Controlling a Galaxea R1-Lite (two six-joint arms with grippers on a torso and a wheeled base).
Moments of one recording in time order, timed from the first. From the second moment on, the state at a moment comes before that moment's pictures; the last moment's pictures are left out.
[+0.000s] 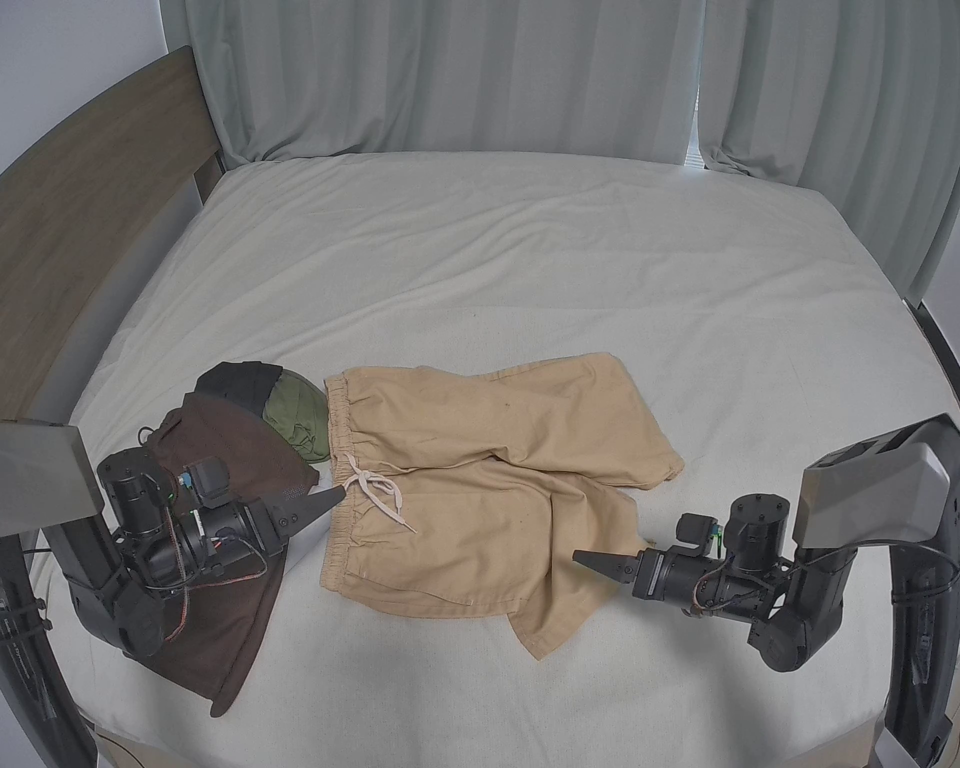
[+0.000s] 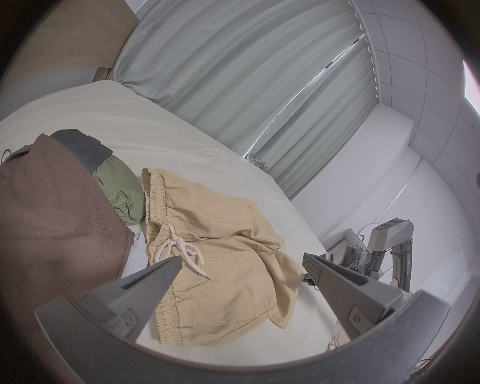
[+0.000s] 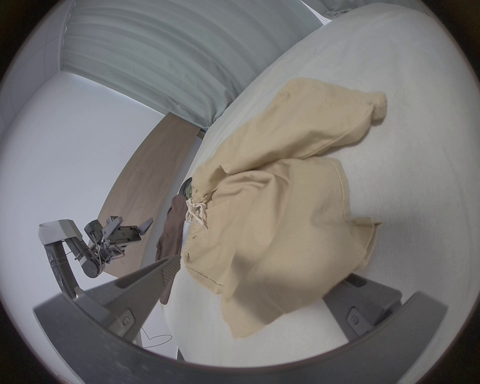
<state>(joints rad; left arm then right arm) -0.08 2.11 -0.38 -1.55 -0.67 -0.40 0.38 2.38 -0.48 -1.55 0.45 0.62</state>
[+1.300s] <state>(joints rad) -0.08 2.11 -0.38 -1.55 -0.67 -0.40 0.25 2.31 -0.47 -1.54 0.41 0.60</state>
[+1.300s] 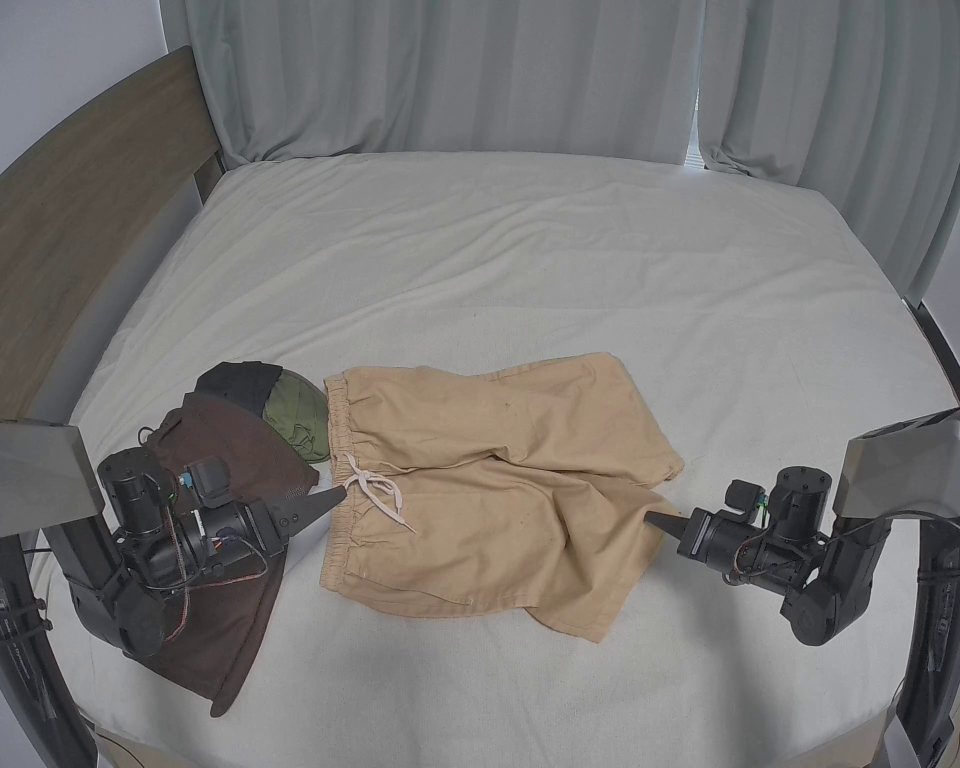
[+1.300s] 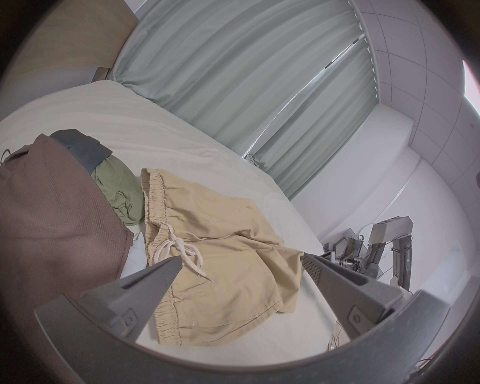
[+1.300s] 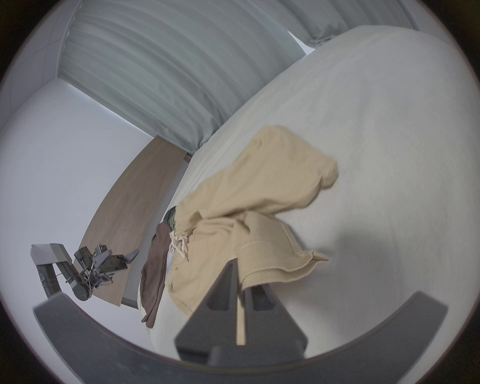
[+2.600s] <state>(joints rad) -0.07 2.16 -0.37 -1.55 -0.68 -0.37 0.15 2.34 -0.53 -1.54 0.45 0.55</state>
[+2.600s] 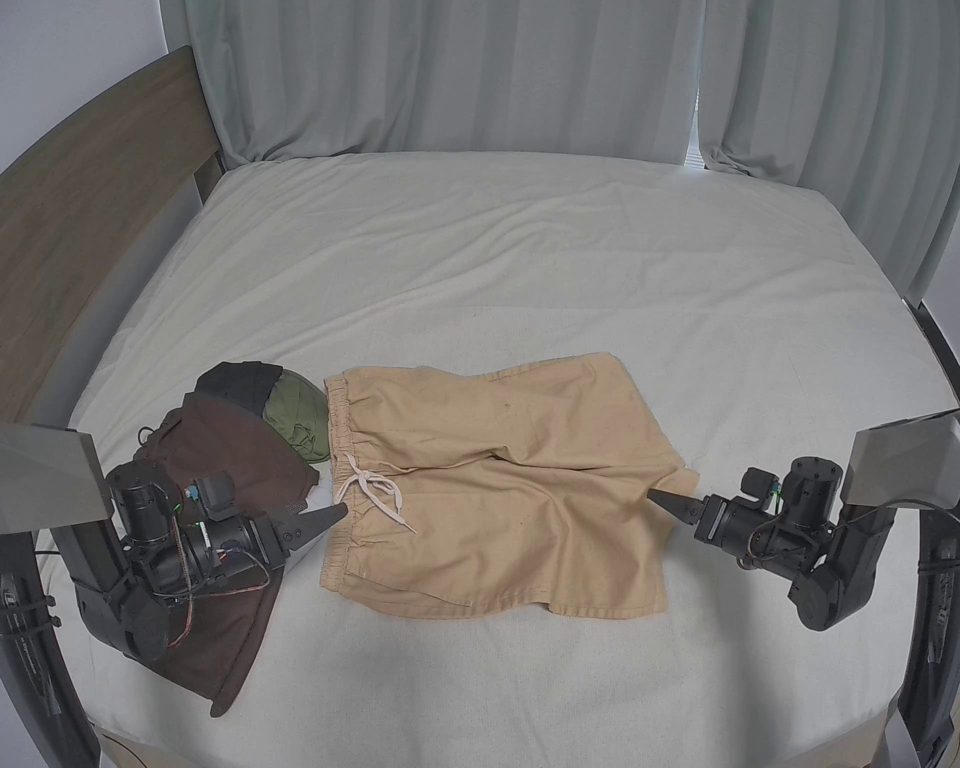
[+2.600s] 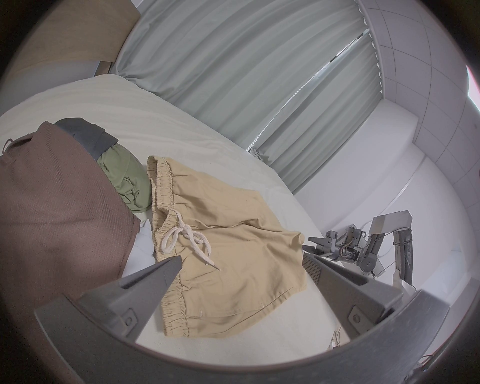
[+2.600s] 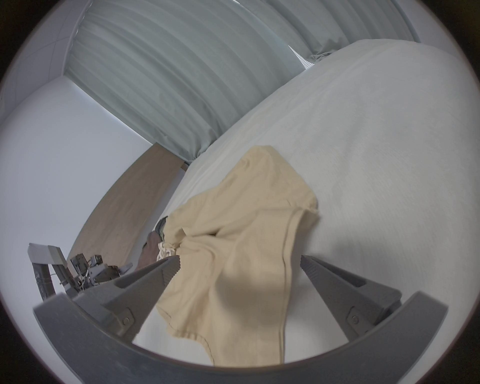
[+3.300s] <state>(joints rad) -0.06 2.16 -0.31 -1.55 -0.71 -0.37 0.15 2.22 -0.29 -1.54 0.45 0.49</state>
